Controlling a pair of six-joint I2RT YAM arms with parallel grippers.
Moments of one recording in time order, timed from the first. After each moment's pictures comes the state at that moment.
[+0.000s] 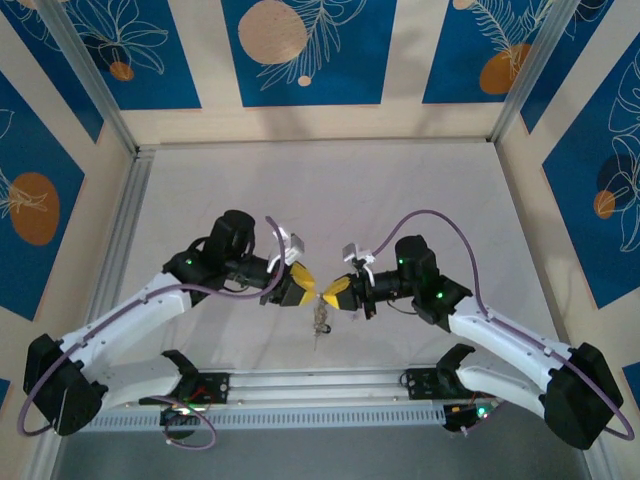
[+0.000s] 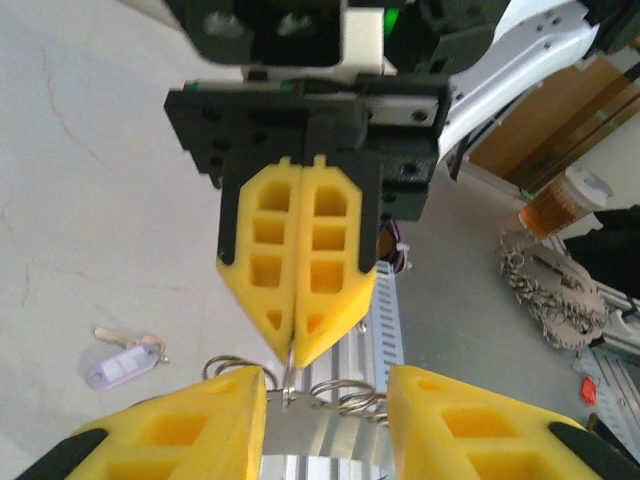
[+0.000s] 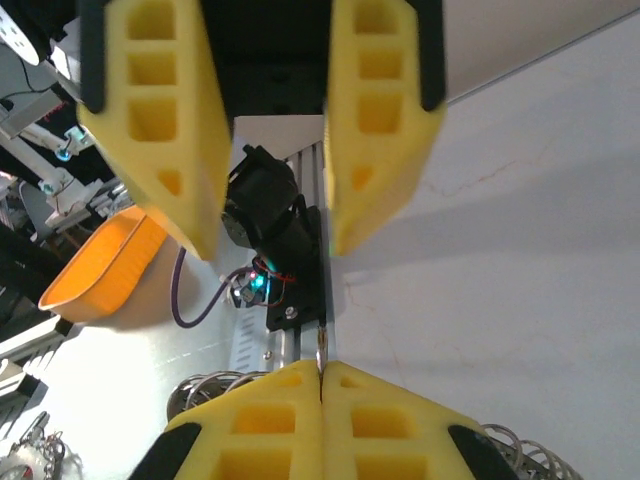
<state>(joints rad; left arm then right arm) -0.69 1.09 0.87 -0.36 0.94 -0.01 0.68 0.95 0.50 0.14 -0.92 0.23</state>
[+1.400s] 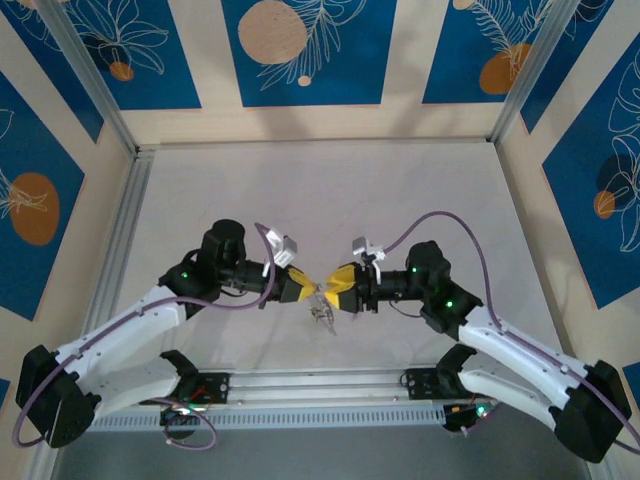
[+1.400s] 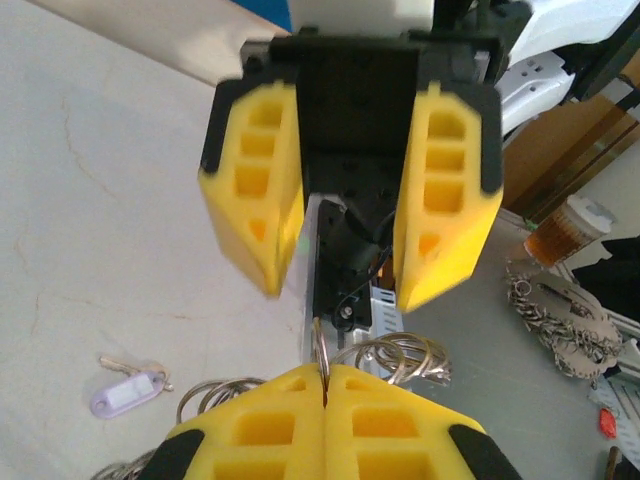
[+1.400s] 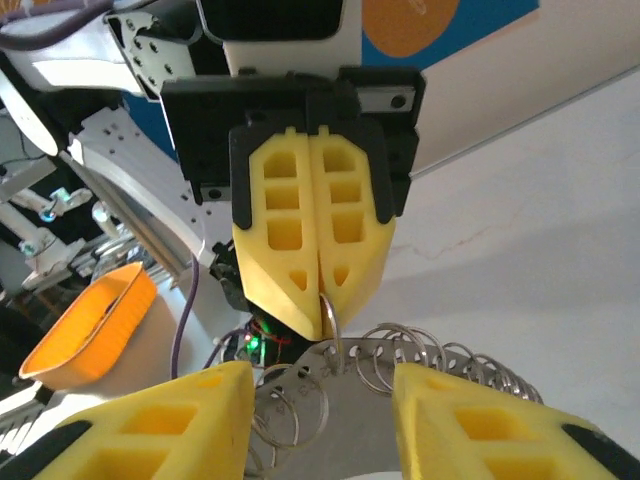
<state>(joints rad) -0.69 1.02 0.77 -0.22 0.93 -0.07 0.69 0.82 0.51 0.15 -0.80 0.34</state>
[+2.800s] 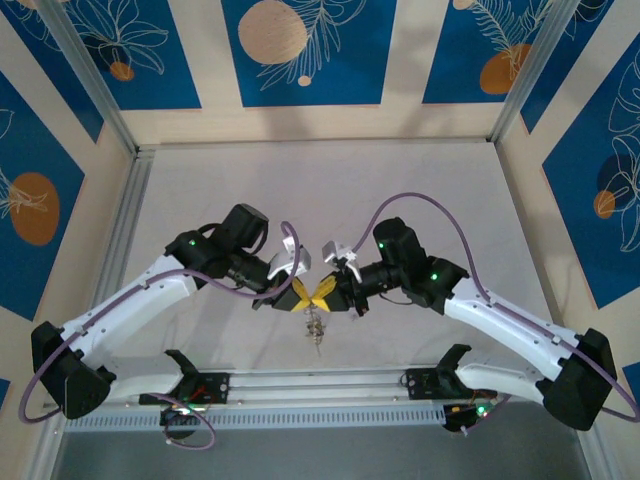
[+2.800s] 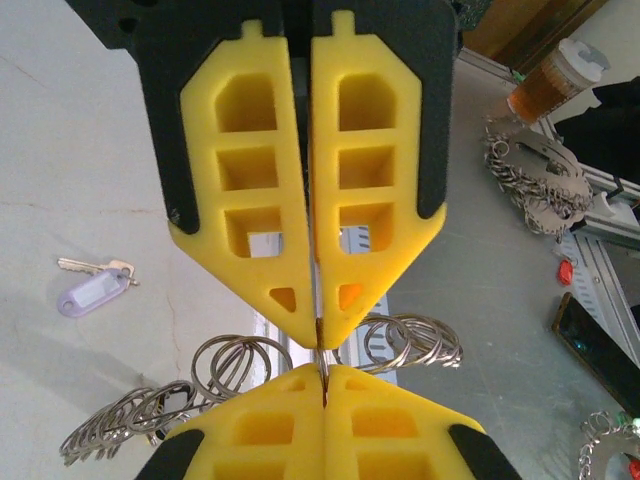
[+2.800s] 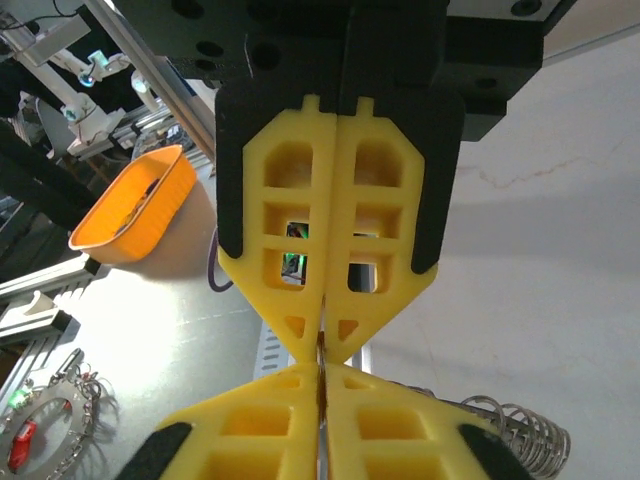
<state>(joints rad) -0.75 1.20 1.12 -0.90 0.90 0.35 0.79 1.05 0.81 -0.28 -0.91 0.01</state>
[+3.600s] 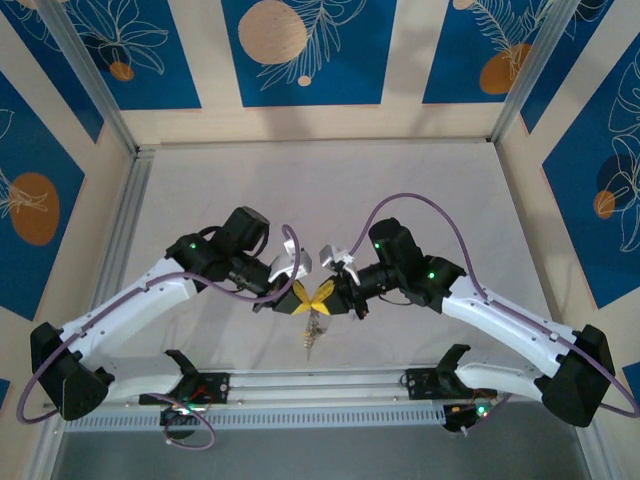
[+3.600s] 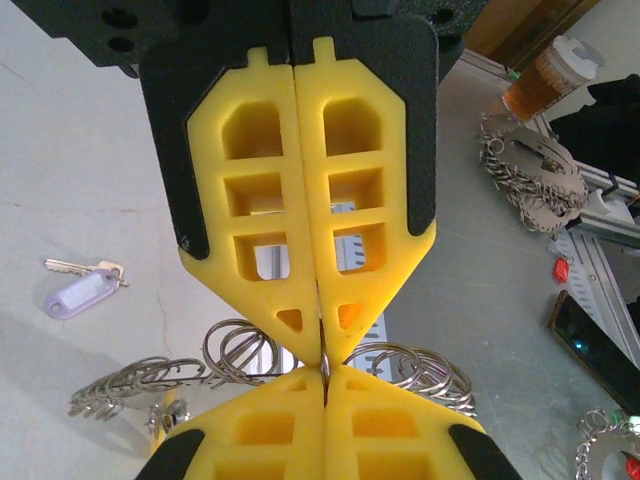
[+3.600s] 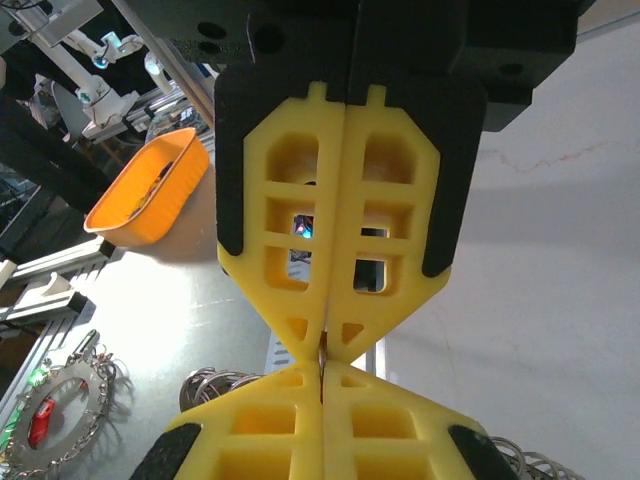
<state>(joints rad) -0.76 1.19 1.10 -0.87 0.90 0.34 0.81 1.06 0.82 -0.32 -0.93 -0.02</state>
